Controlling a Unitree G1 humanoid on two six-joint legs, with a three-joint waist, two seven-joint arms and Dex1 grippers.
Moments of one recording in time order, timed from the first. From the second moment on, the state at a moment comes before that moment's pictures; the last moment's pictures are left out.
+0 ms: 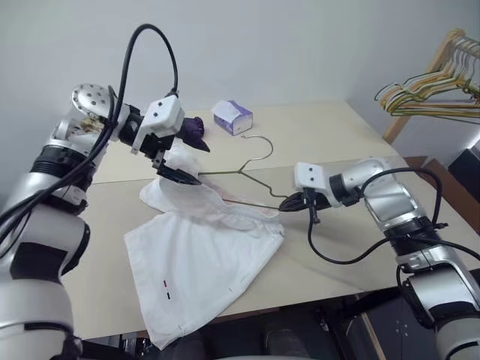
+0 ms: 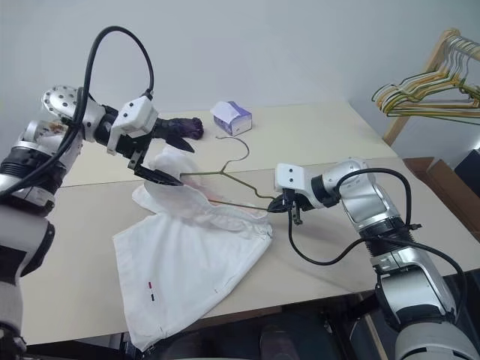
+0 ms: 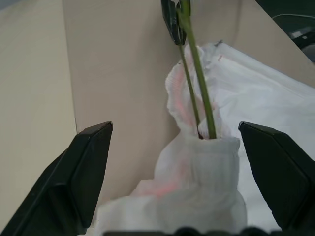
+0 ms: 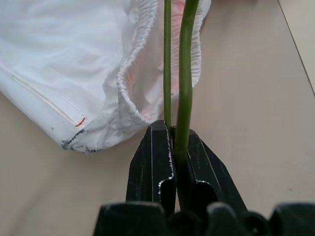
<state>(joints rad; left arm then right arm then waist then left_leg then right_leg) -1.26 0.83 -0.71 0.80 -0.52 -0.11 -1.61 -0.78 -0.66 0.35 0.27 0.01 0.28 1.33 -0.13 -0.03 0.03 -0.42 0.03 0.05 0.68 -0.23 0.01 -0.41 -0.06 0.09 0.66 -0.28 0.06</state>
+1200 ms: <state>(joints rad) -1.30 0.71 -0.68 1.10 -0.25 -0.33 -1.61 -0.71 -0.67 0.27 0.13 0.02 0.22 1.19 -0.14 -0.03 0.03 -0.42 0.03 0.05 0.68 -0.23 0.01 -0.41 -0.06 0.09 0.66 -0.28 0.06</state>
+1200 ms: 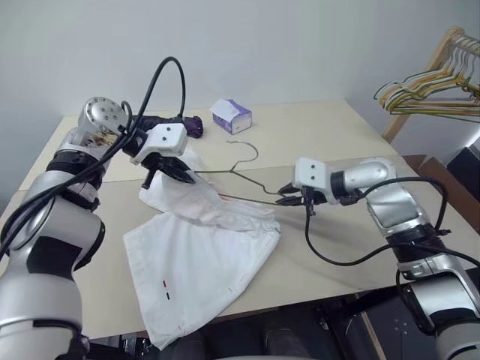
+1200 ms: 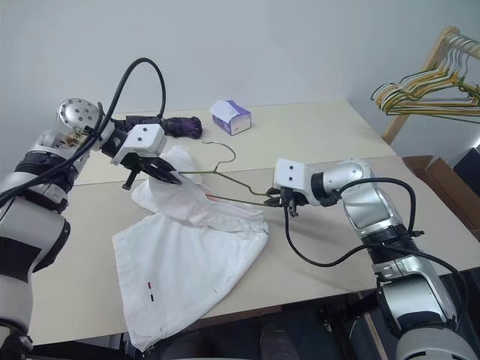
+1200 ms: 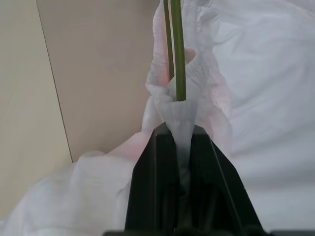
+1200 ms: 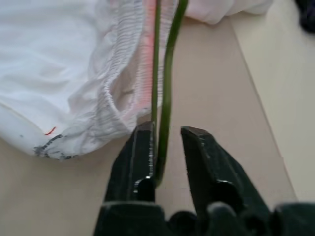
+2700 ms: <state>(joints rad) -1.36 0.72 -0.32 1.20 -0.02 -0.34 -1.61 -0.46 -0.38 0.13 -0.08 0.36 0.94 0.66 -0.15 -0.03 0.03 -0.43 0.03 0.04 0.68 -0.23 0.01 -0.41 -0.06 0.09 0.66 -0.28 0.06</state>
